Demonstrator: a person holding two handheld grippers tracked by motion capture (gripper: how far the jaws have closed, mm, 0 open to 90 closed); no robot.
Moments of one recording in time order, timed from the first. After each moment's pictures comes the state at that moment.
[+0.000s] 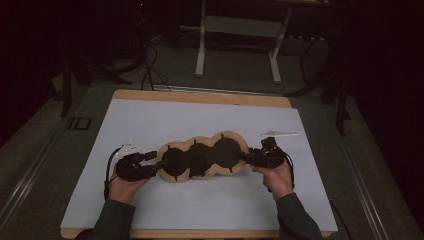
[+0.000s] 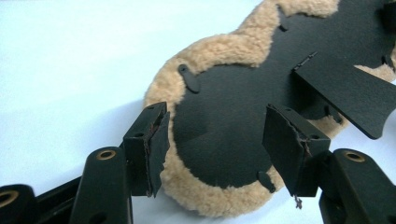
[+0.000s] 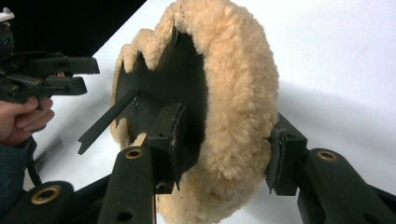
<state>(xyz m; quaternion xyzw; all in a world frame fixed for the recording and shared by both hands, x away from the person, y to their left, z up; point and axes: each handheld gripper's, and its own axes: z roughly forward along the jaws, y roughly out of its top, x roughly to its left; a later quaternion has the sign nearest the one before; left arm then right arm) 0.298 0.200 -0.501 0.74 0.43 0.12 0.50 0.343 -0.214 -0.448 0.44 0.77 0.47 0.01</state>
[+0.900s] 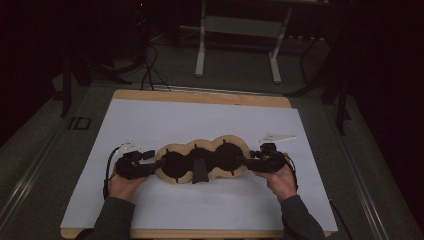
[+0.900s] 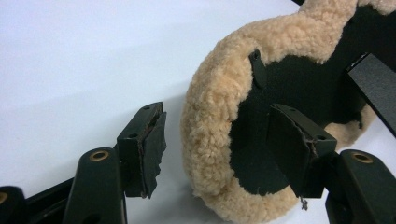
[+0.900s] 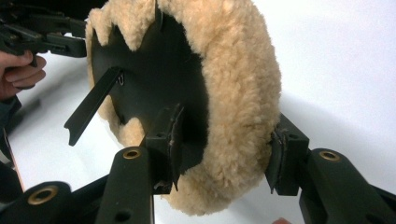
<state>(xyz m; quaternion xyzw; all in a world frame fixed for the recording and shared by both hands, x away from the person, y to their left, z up) 0.309 0.205 -0.515 0.74 0.44 0.11 0.50 0.337 -0.217 -0.455 0.38 0.81 0.45 0.05</state>
